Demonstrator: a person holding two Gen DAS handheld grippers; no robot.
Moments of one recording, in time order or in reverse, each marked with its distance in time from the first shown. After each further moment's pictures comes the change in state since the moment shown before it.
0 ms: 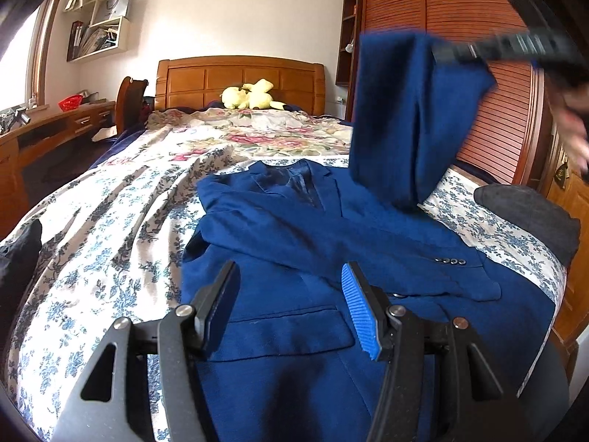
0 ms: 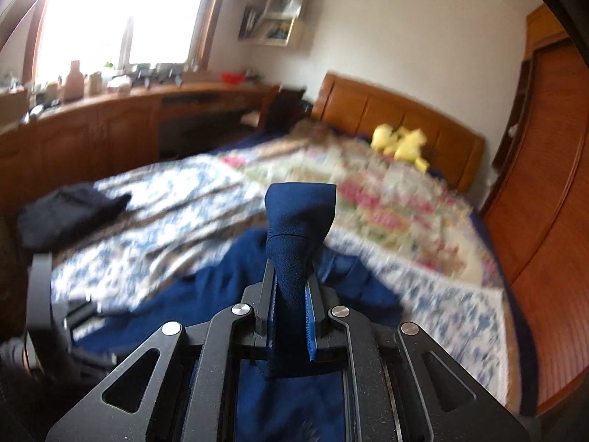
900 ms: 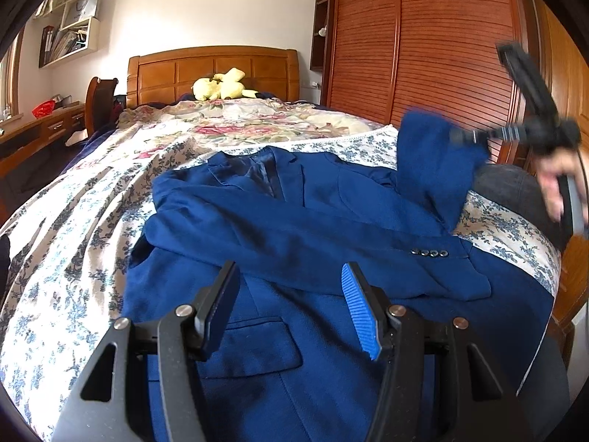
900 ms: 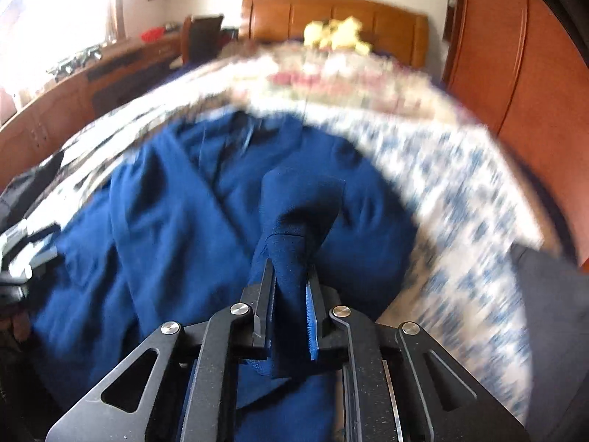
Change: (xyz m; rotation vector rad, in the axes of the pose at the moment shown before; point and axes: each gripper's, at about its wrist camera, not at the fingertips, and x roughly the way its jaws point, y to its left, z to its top) left arm 0.034 -0.043 0.005 0.059 0.047 -0.070; right arm 0.030 -0.115 -0.142 0.304 0.172 -0.126
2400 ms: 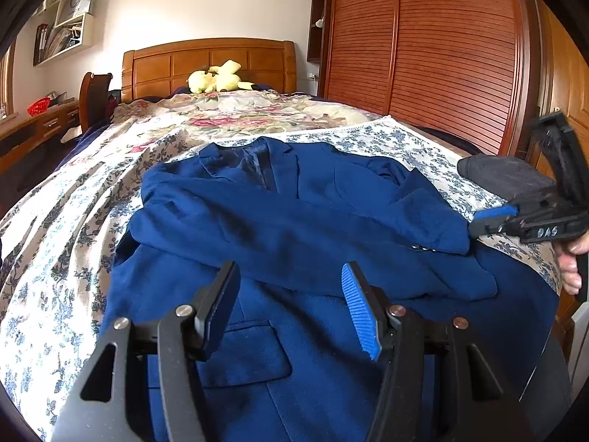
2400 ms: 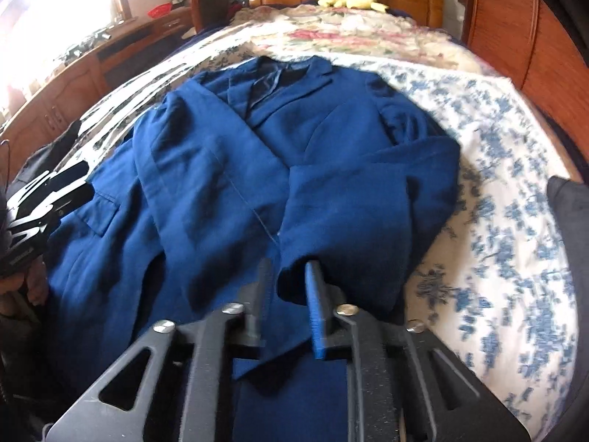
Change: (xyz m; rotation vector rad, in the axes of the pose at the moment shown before) left arm 0.024 -0.013 0.000 0.011 0.039 -0.006; right arm 0.019 0.028 -0.085 0.040 0.154 0.112
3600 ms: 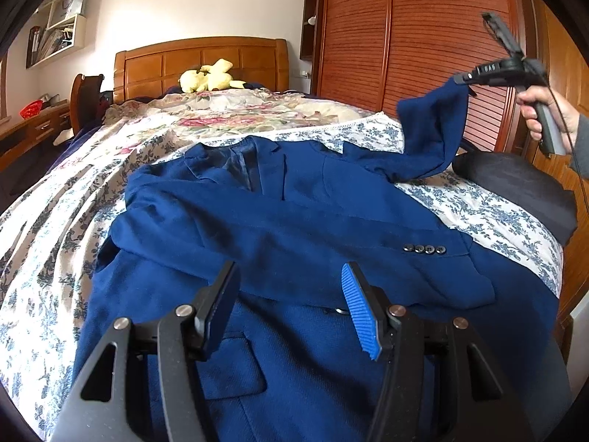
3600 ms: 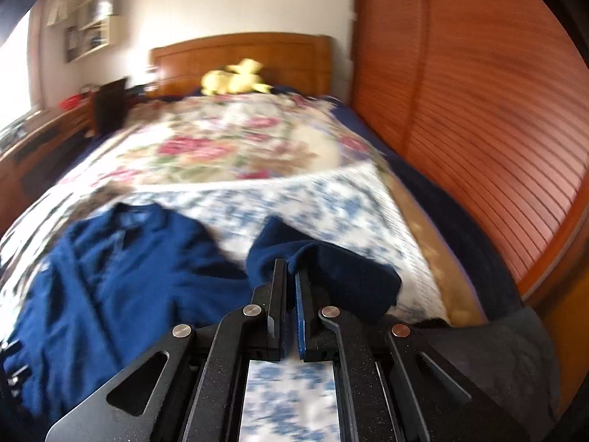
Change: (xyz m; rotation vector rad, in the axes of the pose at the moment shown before) left arm 0.011 -0.014 0.003 0.015 0.005 -0.020; right arm -0.087 -0.180 0.140 0.136 -0.271 -0.259
